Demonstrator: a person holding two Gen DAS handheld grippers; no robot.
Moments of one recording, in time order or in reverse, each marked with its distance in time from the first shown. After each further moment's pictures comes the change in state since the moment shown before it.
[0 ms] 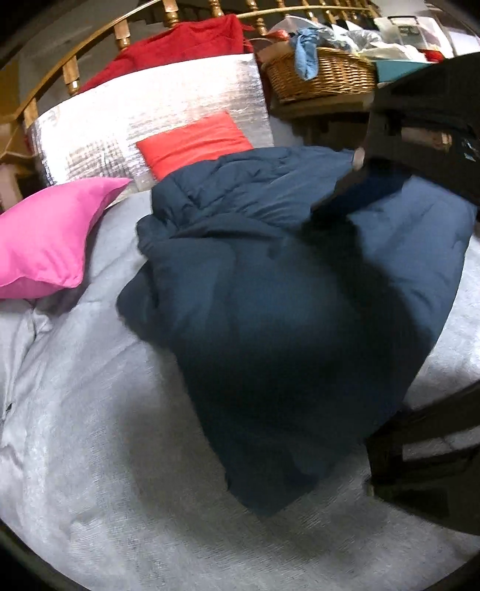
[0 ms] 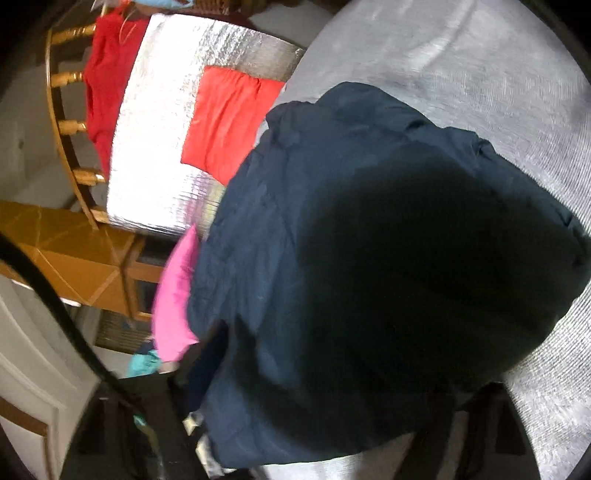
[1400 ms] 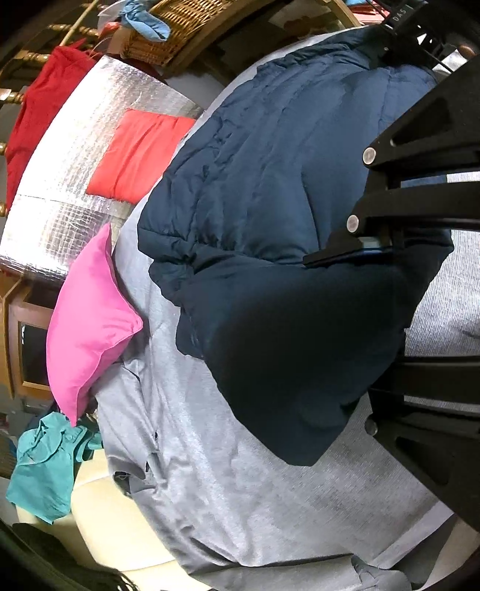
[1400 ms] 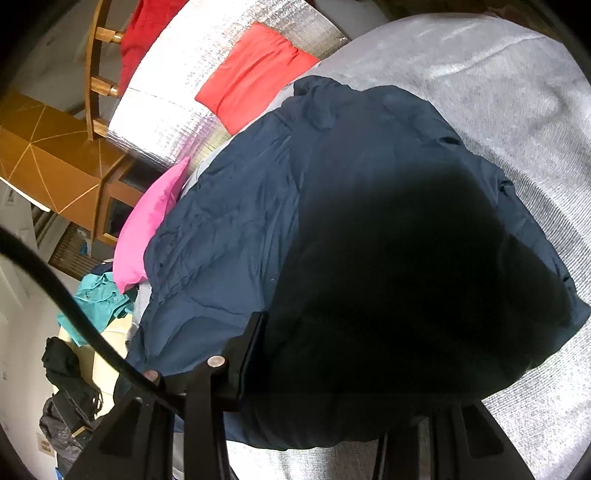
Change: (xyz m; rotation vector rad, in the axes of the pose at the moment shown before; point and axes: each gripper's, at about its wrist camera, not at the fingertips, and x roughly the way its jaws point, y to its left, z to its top) left arm -0.061 -0.028 -0.059 0.614 -0.191 0.338; right arm -0.038 -0.001 -0.050 -0.287 0.073 -0.122
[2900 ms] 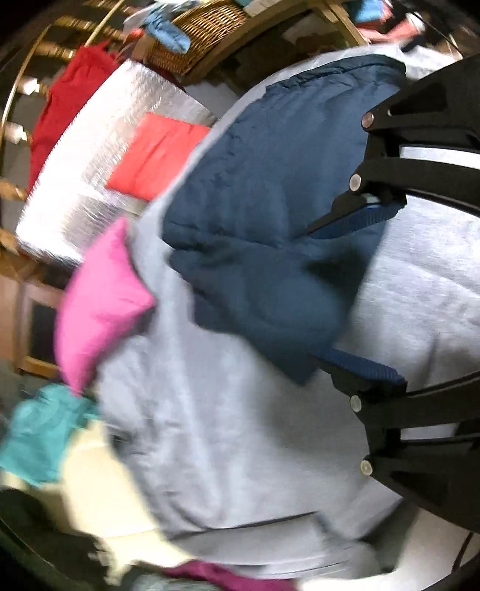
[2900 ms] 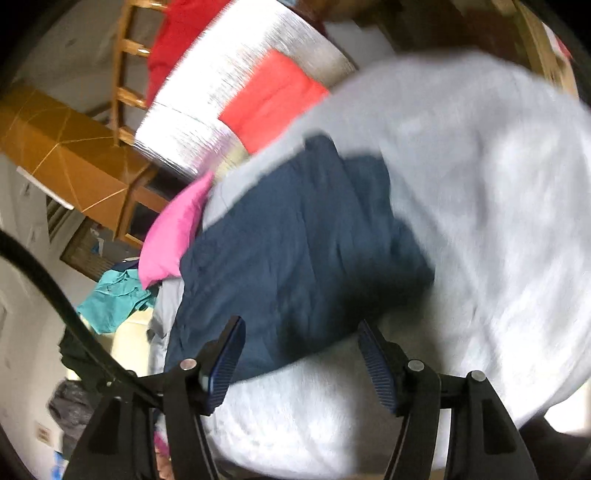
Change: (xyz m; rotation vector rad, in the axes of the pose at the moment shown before) left arm -0.070 0.025 -0.012 -0.033 -0.063 -0.023; right arm -0.114 -0.001 0.004 -0.087 -0.077 0.019
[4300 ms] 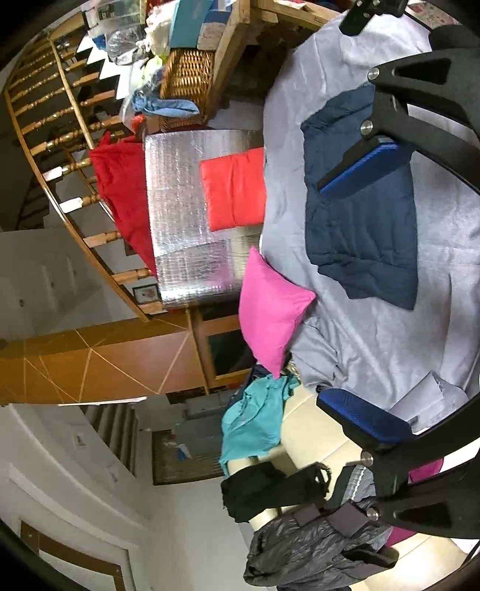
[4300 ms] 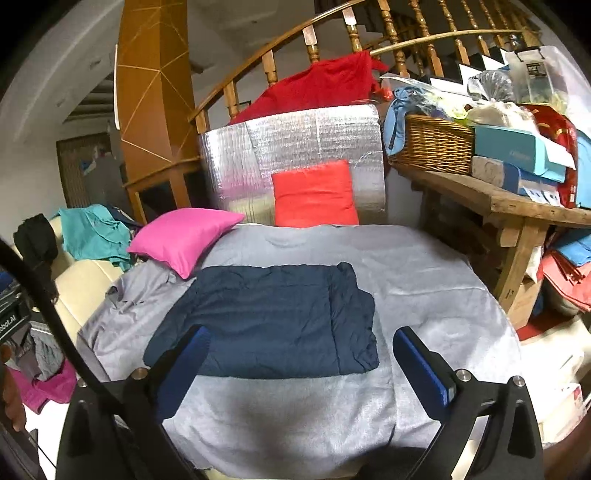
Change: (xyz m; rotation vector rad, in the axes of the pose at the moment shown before) left arm -0.267 -0.100 0.011 0.414 -0.464 0.160; right arm -0.169 0.180 -0.075 -0.559 -0.307 -0.247
